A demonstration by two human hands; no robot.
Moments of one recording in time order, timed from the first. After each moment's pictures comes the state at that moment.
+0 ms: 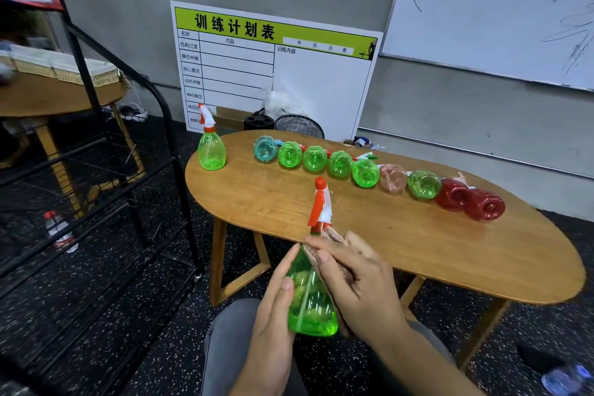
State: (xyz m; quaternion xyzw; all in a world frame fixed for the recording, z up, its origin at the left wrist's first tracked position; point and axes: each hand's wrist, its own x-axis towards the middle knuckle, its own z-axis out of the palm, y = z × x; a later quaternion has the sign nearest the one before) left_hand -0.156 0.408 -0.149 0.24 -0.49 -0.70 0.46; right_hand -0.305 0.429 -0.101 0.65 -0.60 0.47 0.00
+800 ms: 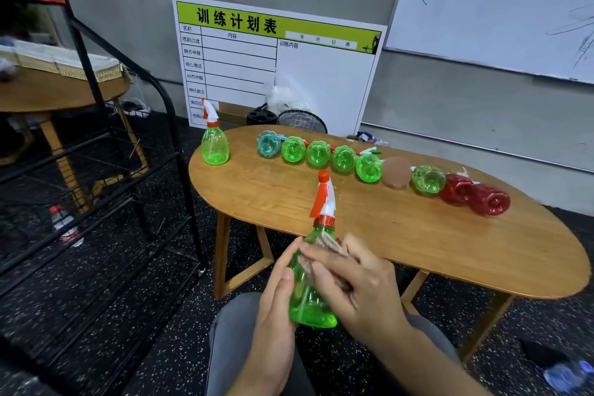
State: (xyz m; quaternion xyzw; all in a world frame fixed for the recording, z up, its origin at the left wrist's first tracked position) left_hand -0.156 0.407 -0.147 0.25 -0.47 -0.70 0.48; right_hand -0.295 0.435 -0.102 0.70 -0.55 0.45 0.09
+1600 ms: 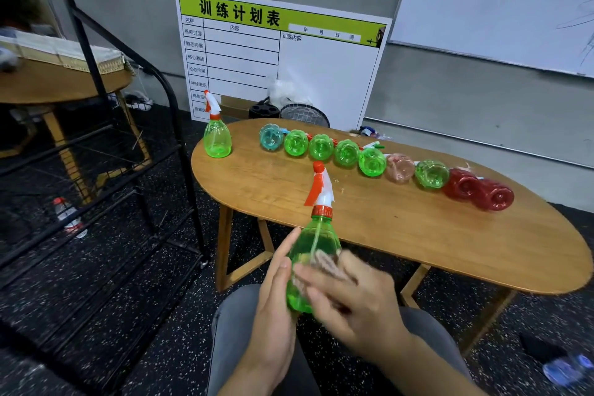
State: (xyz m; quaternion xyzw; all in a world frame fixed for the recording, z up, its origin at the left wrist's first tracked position) left_hand -0.152 0.408 -0.143 0.24 -0.45 -0.72 0.47; right_hand -0.292 0.448 -0.120 0.75 -0.50 0.42 0.11
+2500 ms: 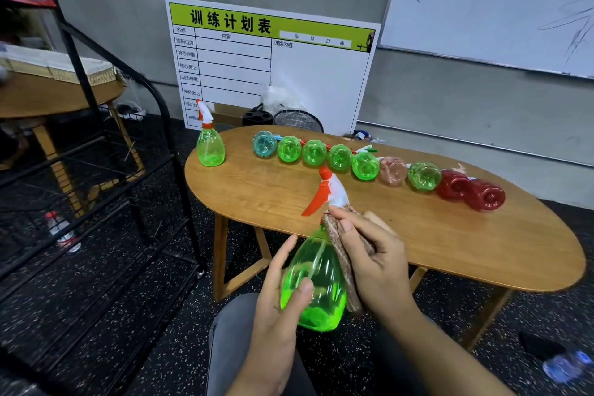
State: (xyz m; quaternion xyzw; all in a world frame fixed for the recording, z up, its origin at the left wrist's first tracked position) left_hand -0.152 0.415 -0.143 0.22 -0.50 -0.68 0.49; right_hand -0.311 0.420 -0.092 0.55 -0.55 0.62 -0.07
